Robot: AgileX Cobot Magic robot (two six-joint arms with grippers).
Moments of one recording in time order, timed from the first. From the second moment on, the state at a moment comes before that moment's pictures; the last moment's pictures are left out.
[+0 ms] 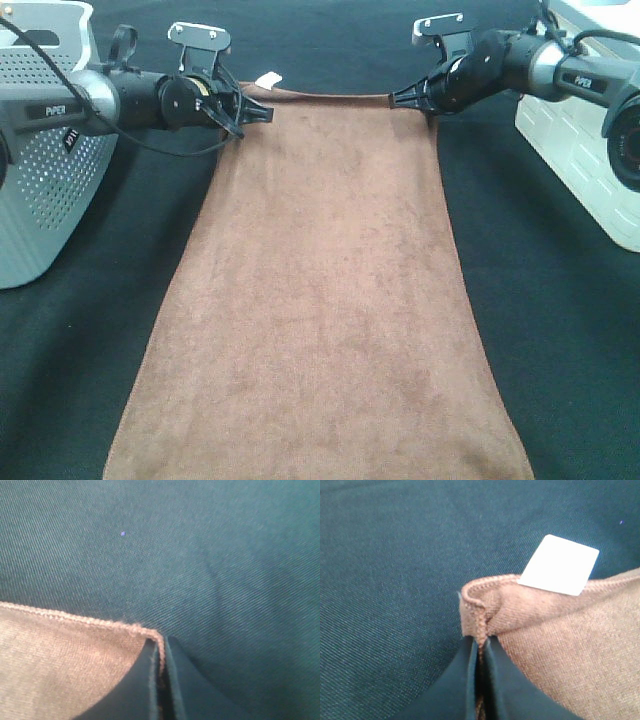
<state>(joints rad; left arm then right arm) -0.27 2.65 -2.12 -0.03 0.00 0.05 0.17 2.68 -2.28 0.09 0.30 -0.20</state>
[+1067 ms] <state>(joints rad) -0.21 2.71 -2.12 -0.01 -0.09 0.05 0.16 2.71 -2.28 0.10 0.24 -0.20</state>
